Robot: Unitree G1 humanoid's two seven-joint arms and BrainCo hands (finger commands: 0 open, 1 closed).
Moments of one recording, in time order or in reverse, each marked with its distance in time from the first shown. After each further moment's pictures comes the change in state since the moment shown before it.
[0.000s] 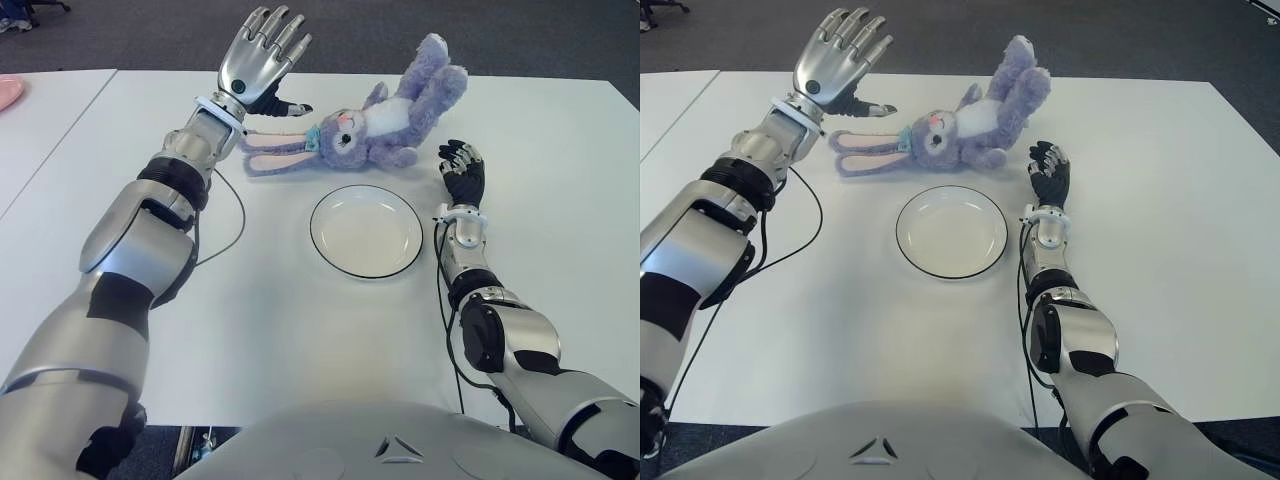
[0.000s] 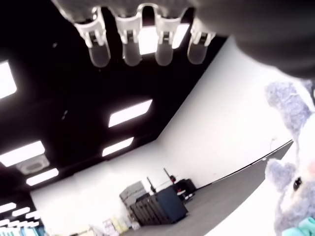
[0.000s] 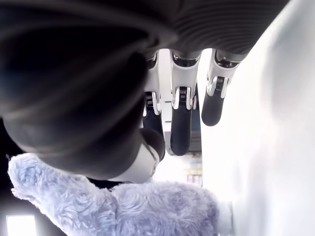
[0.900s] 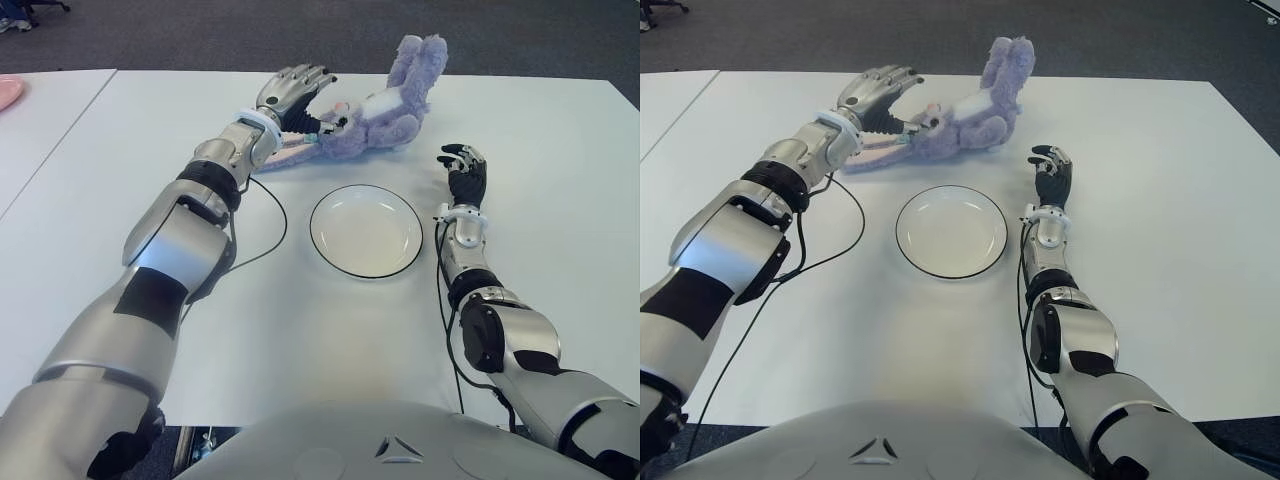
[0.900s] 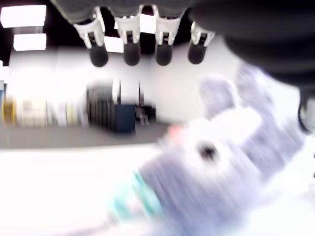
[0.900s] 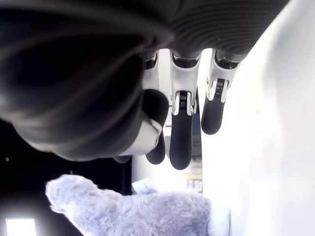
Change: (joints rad) left arm -0.032 -0.155 0.146 0.108 -0.365 -0.244 -0.621; right arm 0.000 0.000 0.013 -0.001 -0.007 0.000 -0.054
